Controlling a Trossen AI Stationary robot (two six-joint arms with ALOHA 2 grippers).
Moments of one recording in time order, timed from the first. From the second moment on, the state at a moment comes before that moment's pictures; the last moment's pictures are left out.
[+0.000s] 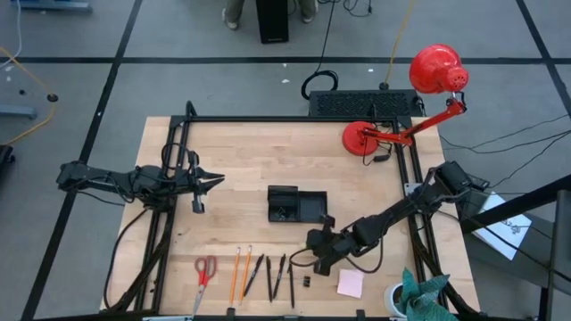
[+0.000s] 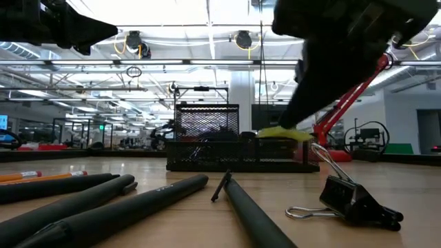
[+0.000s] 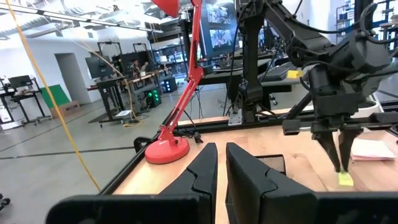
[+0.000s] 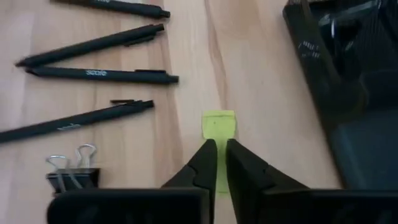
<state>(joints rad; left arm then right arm) -0.15 0.30 0.17 0.20 -0.29 0.20 0.49 1.77 1.03 -0.22 0.34 0.56</state>
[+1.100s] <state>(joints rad) -0.15 0.30 0.17 0.20 -0.29 0.20 0.38 1.90 1.09 -0.23 0.10 0.18</state>
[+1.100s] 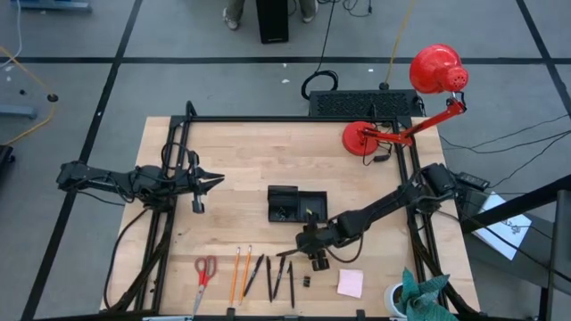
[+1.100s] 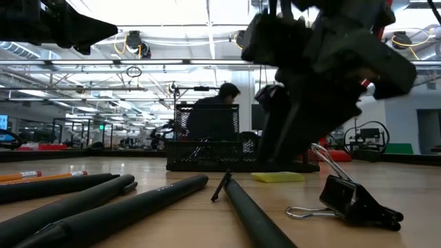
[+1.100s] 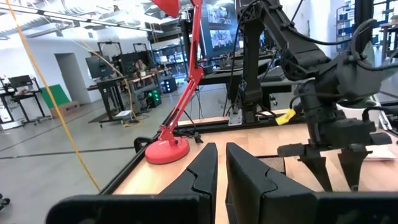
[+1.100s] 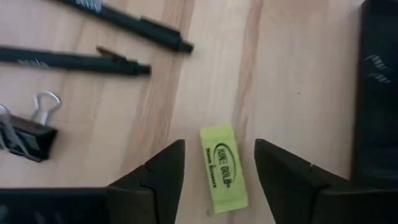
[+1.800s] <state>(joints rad) -0.15 0.30 0.17 0.20 -0.29 0.20 0.35 1.94 1.10 -0.24 0.05 0.15</state>
